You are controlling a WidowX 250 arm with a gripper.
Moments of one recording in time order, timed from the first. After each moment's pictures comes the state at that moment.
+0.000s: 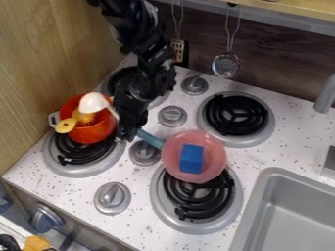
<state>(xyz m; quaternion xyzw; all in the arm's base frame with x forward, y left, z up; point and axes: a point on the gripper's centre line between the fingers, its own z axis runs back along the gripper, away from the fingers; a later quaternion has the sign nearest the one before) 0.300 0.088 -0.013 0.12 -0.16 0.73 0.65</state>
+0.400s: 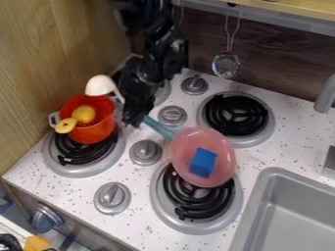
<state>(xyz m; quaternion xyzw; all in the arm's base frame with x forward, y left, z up) 0.320 0.078 0.011 0.11 -0.17 0.69 0.69</state>
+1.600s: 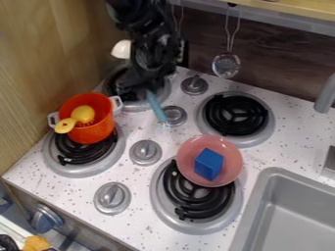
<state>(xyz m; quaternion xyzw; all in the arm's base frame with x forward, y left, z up) 0.374 0.093 0.017 0.07 -0.26 0.45 0.85</state>
